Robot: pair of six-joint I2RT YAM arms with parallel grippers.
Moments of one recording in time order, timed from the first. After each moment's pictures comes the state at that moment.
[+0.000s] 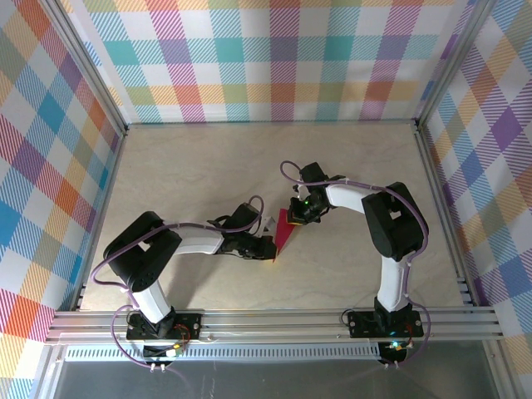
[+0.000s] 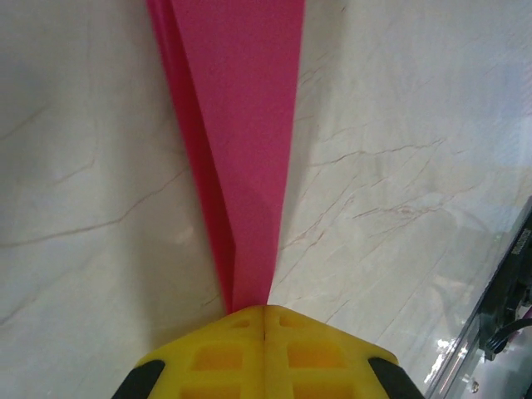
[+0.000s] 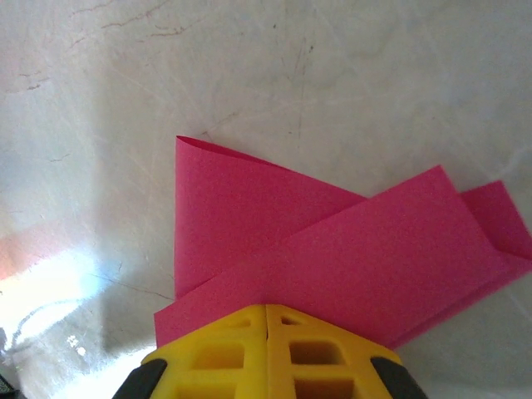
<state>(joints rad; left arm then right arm) -0.73 1.71 0.73 0.00 0.52 -0.63 0.49 1.94 1.18 -0.50 -0.47 0.46</state>
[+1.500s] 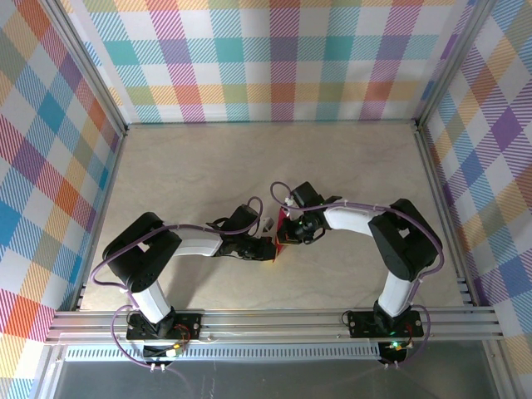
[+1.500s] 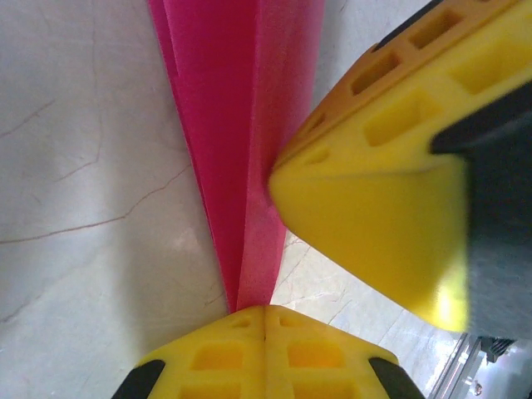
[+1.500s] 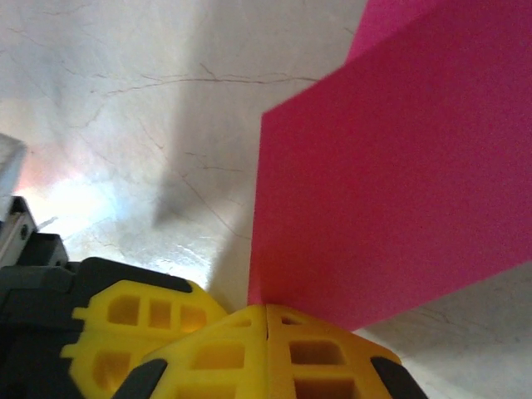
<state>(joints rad) -0.73 1.71 0.70 0.05 0.51 -0.63 0.65 1.77 0.95 -0.36 -0.53 0.49</state>
